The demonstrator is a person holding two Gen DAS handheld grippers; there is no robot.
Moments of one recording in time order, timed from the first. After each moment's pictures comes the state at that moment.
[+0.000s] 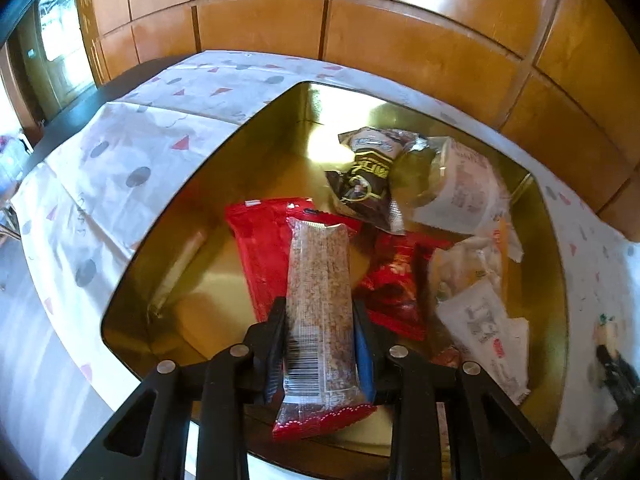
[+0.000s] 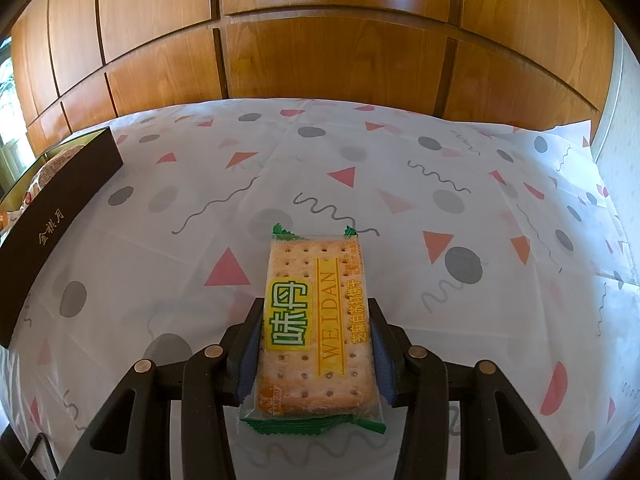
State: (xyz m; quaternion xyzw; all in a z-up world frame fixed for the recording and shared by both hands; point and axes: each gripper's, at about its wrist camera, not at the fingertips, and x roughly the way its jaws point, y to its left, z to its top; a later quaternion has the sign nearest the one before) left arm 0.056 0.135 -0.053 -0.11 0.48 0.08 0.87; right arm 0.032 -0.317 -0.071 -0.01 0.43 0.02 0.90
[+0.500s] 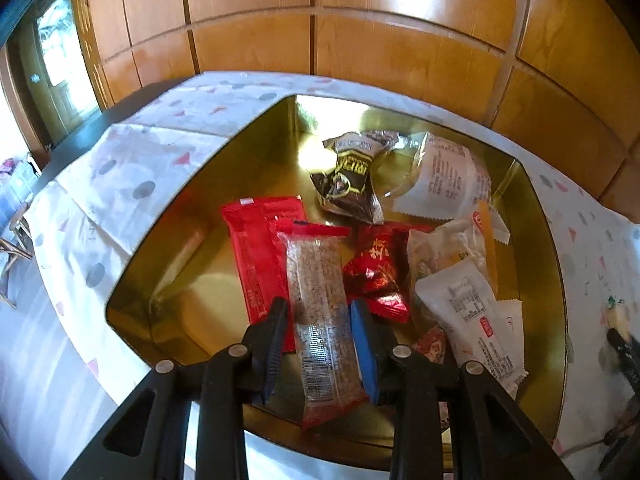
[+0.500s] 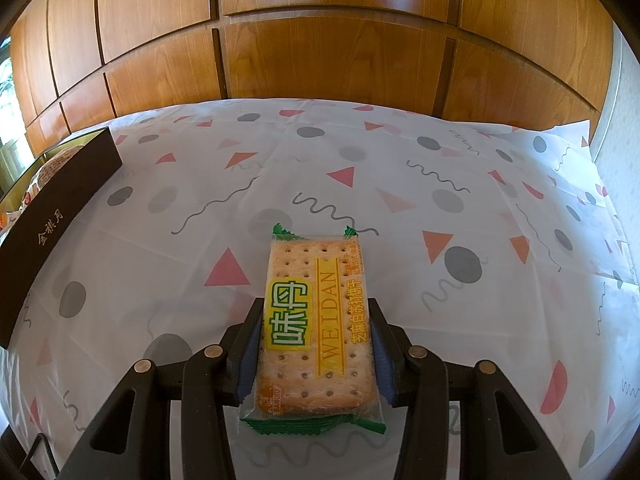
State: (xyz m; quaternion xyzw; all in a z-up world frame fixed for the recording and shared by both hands) left arm 0.040 0.114 -0.048 -0.06 0.45 0.10 0.89; right arm 0.032 -0.316 -0.072 -0.01 0.43 0.02 0.90
